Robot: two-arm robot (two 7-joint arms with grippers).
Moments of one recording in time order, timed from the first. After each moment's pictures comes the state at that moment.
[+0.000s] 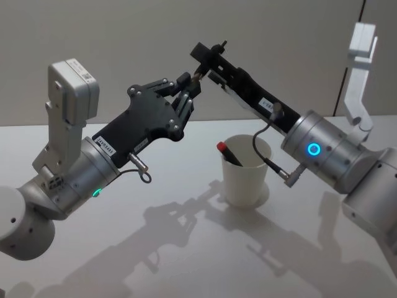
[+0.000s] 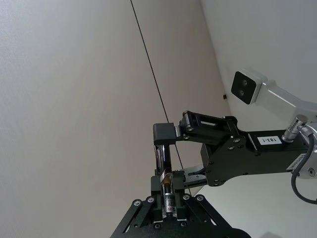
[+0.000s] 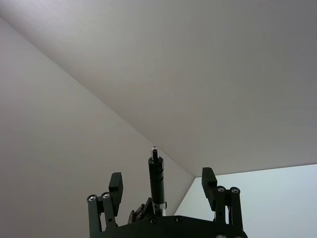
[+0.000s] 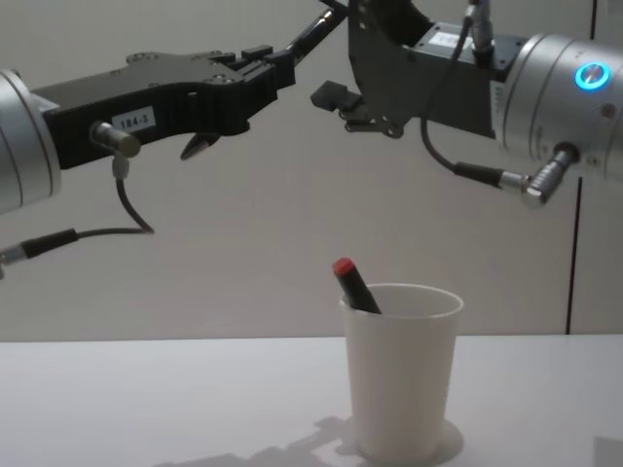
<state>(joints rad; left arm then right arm) -0.20 0.47 0.29 -1.78 -0.40 -0.09 -0.43 0.31 0.13 -0.35 -1.70 1.23 0.41 0.17</state>
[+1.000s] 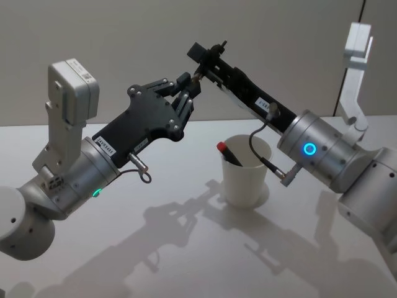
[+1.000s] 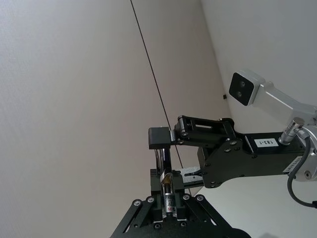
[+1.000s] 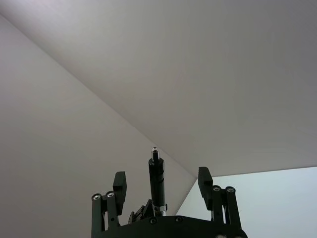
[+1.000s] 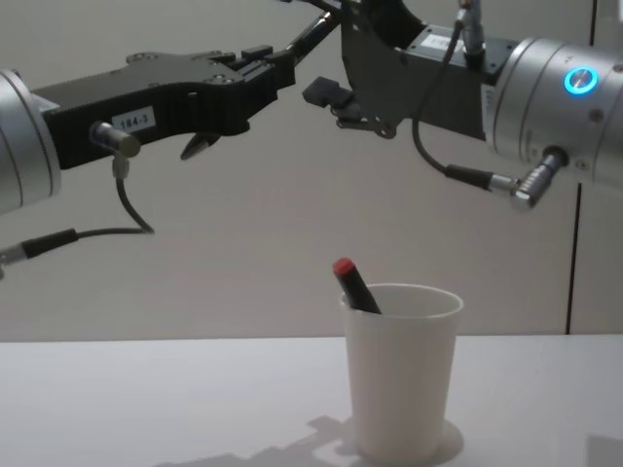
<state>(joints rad) -0.20 0.47 0.29 -1.78 -0.40 -0.09 -0.43 0.33 0.14 -0.37 -1.67 1.24 0.39 0.18</state>
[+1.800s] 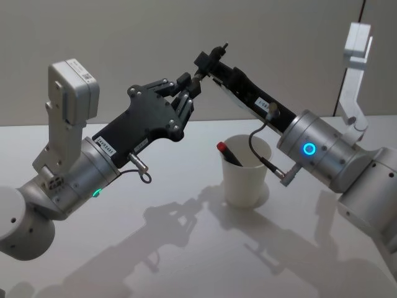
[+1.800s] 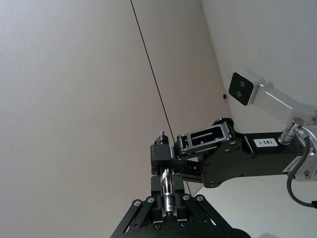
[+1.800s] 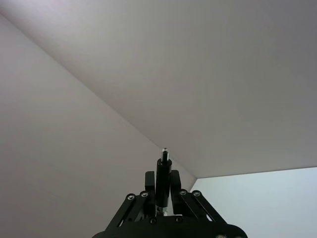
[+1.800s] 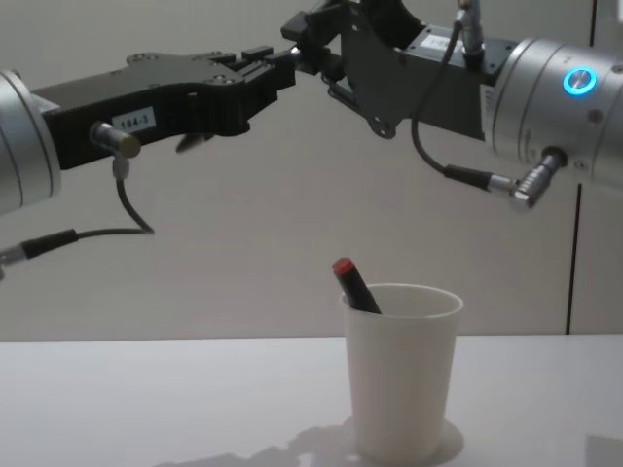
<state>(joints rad) -0.20 0.47 0.29 -1.78 -0.40 -0.09 -0.43 0.33 0.14 -0.37 -1.67 1.24 0.39 0.18</state>
